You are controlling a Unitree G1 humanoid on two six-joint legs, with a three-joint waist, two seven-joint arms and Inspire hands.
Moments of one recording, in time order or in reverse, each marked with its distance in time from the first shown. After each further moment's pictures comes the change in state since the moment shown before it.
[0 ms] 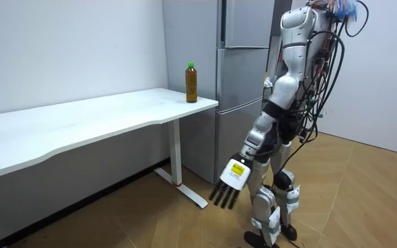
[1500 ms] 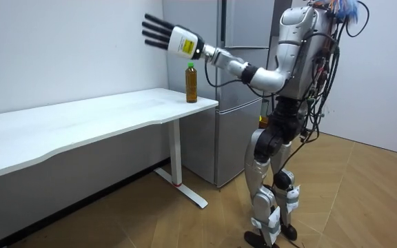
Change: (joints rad) left arm -0.212 0.026 0.113 -1.317 -0.169 -0.141 0.187; right arm 0.040 0.006 -0.117 -0.058 -0.140 -0.023 -0.038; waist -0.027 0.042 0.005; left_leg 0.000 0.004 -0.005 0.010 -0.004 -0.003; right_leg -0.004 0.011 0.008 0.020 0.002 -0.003
